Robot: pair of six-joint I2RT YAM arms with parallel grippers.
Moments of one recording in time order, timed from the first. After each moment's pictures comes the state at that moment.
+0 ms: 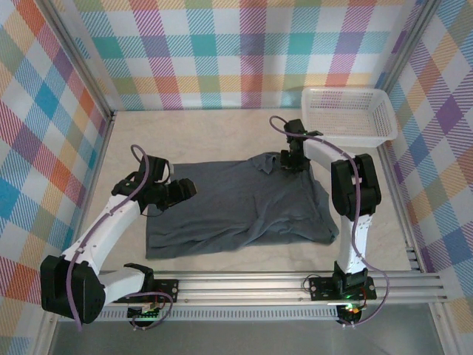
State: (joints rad) left arm -0.26 1.15 0.87 -0.73 0.24 -0.62; right arm 0.30 2.05 1.51 -0.71 0.01 0.37
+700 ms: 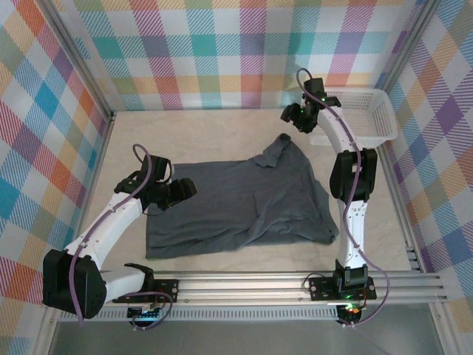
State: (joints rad) left arm -0.26 1.19 0.87 -0.70 0.22 -0.63; right arm 0.16 2.29 2.15 -0.85 -0.21 0.56
